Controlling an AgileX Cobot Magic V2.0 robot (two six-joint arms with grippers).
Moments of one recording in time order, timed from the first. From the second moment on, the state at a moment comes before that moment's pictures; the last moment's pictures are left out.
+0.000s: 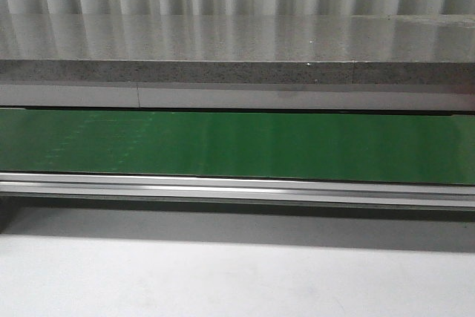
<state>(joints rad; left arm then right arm) -0.16 0.44 -0.51 -0.13 0.63 0.11 -0.62 1.42 -0.82 -0.17 0.67 0.50</state>
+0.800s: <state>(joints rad) -0.16 0.44 -0.51 -0.13 0.63 0.11 0.06 0.86 -0.80 -0.15 0.88 0.23</state>
